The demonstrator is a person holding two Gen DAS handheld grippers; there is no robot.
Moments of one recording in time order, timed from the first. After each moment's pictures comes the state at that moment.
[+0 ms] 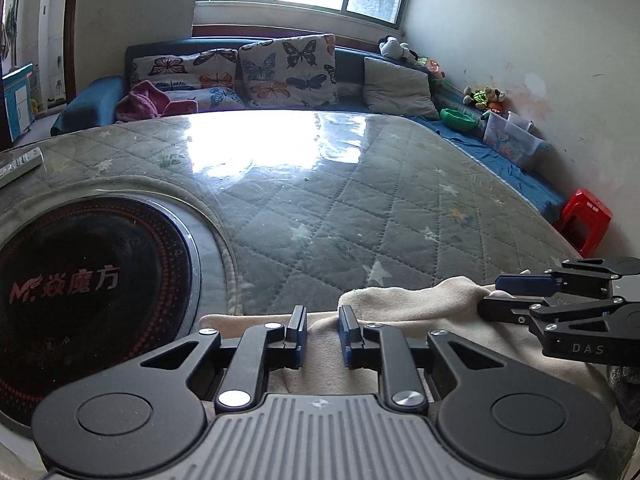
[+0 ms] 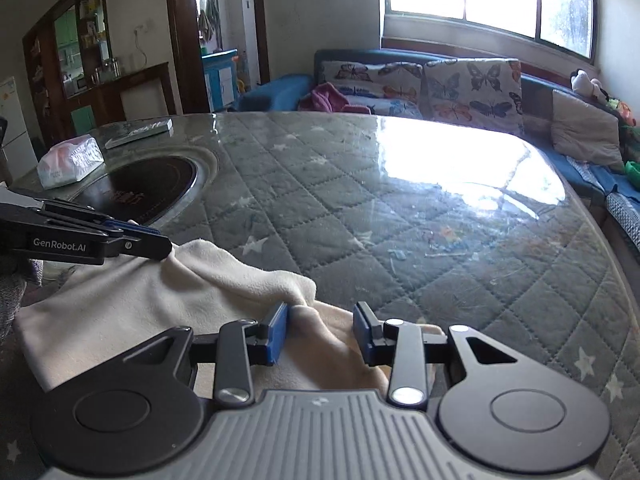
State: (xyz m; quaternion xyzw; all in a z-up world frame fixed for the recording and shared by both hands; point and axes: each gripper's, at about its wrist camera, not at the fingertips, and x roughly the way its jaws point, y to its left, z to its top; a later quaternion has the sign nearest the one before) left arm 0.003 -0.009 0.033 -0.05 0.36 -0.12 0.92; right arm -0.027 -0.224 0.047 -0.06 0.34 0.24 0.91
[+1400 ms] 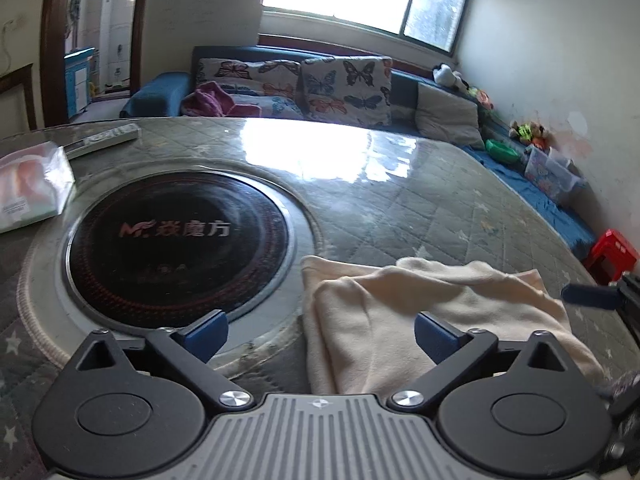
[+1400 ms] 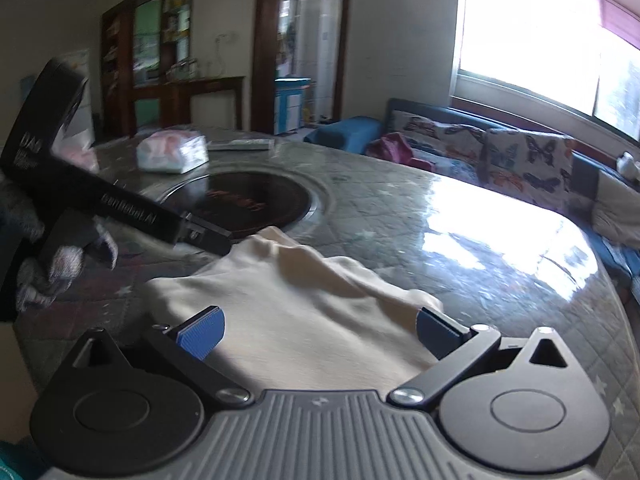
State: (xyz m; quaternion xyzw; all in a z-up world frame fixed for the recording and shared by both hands) left arm -0.079 0.043 0.055 -0.10 0.34 -0.03 0.93; right arm -0.127 -0.175 0.082 -0.14 0.26 0.33 0.89
